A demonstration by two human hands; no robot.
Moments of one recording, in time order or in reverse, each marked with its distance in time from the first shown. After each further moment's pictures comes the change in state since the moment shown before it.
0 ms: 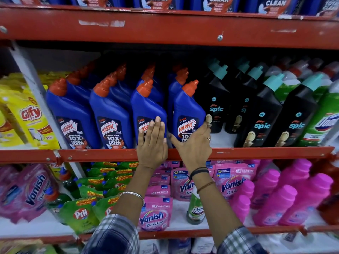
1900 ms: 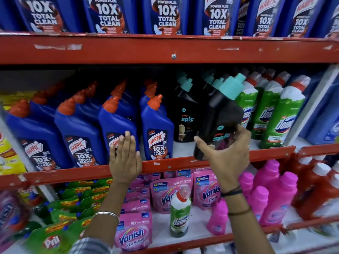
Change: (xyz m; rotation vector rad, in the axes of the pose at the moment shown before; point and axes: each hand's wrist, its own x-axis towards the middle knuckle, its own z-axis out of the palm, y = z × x) left_hand 0.000 0.001 0.006 0.034 0.054 0.020; right_hand 0.032 0.078 -0.128 0.355 0.308 0.071
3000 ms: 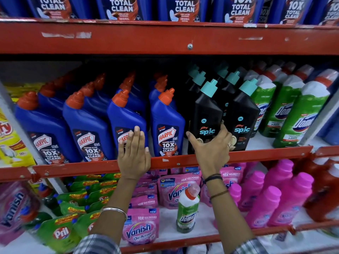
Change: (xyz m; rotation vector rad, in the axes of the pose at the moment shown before) left_hand -0.002 -0.001 0.000 -0.009 0.004 -0.011; right_hand -0.018 0.006 0.080 -0.217 -0.105 0.118
